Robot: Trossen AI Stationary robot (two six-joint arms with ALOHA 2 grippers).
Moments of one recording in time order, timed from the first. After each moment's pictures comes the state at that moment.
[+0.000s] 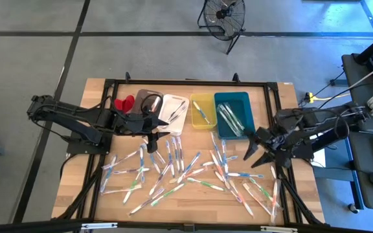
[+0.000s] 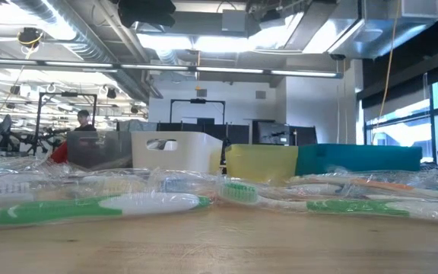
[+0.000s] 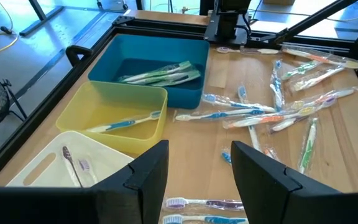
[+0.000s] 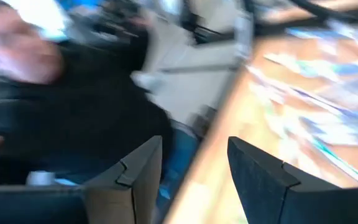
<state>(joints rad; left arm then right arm) -0.17 1.11 0.97 -0.39 -0.38 -0.22 0.29 0.81 0.90 -0.48 -0.42 0.33</state>
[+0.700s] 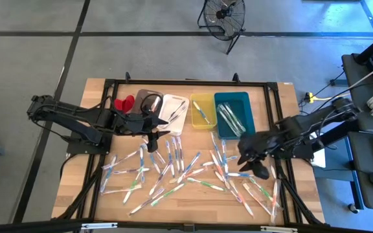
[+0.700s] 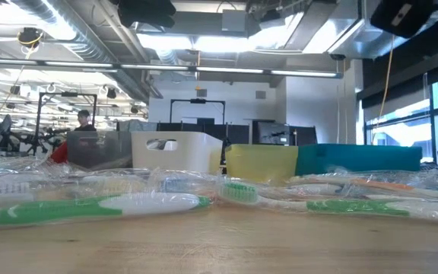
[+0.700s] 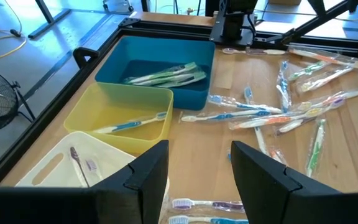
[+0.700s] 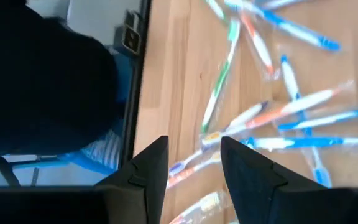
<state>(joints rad) -0.17 1.11 0.97 -0.39 -0.40 -0.22 0.43 1.10 1.01 -0.78 -0.20 0.53</state>
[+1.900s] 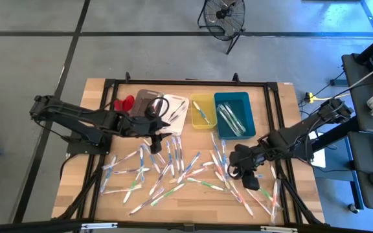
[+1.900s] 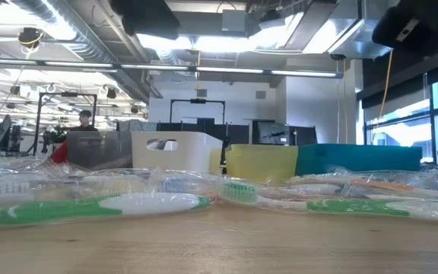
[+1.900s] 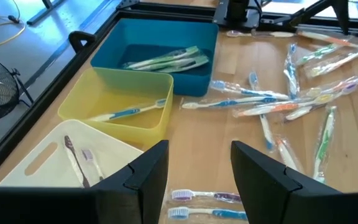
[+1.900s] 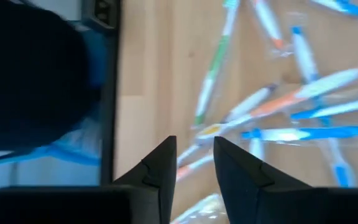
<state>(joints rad) -0.16 1.18 0.97 -0.39 -0.40 -0.23 0.52 1.28 1.01 -0.74 -0.11 0.60</state>
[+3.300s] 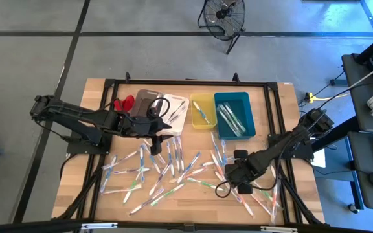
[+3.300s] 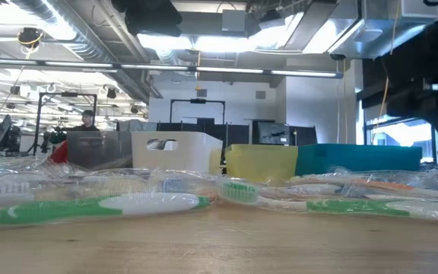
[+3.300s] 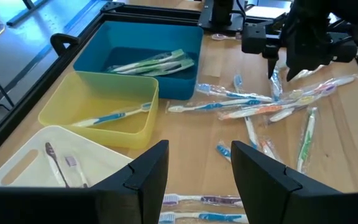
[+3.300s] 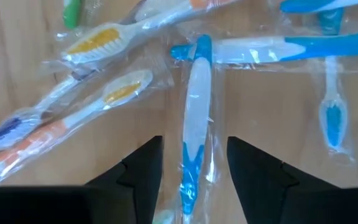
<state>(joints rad) -0.16 1.18 0.97 -0.36 -0.34 -0.23 0.60 1.63 0.93 -0.81 0.01 0.56</state>
